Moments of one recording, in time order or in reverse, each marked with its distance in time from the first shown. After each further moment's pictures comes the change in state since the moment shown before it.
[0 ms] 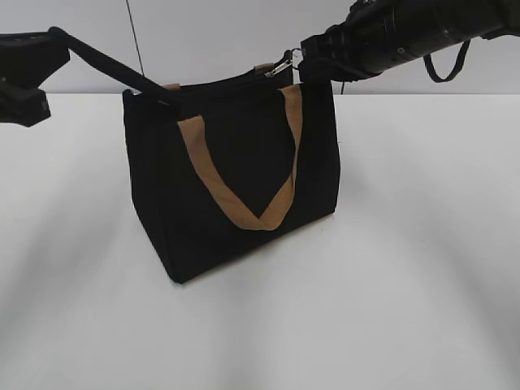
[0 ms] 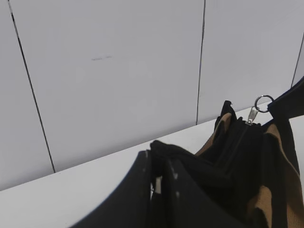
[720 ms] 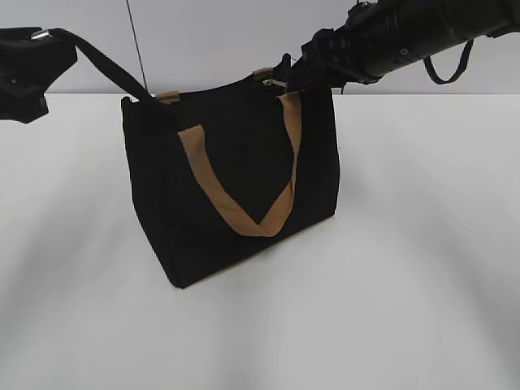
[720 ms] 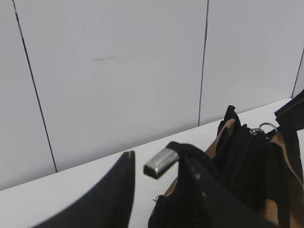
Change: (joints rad) left arm 0.000 -0.002 0.000 -0.010 0.003 0.000; right arm -0.002 -0.005 0.000 0.002 0.067 0.000
